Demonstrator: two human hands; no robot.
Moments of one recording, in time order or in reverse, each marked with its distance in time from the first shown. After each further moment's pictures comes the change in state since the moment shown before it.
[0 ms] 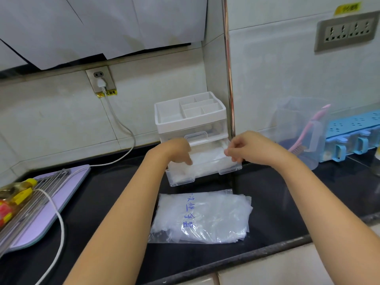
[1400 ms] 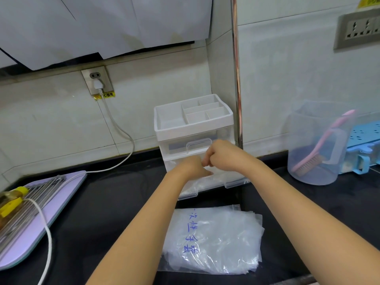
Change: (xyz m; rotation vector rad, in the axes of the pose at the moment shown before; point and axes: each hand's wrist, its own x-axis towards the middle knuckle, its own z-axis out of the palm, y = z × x) left_hand 0.067 0.003 0.054 -0.188 -0.024 0.019; right_hand 0.078 -0.022 0.046 -0.114 -0.082 0.013
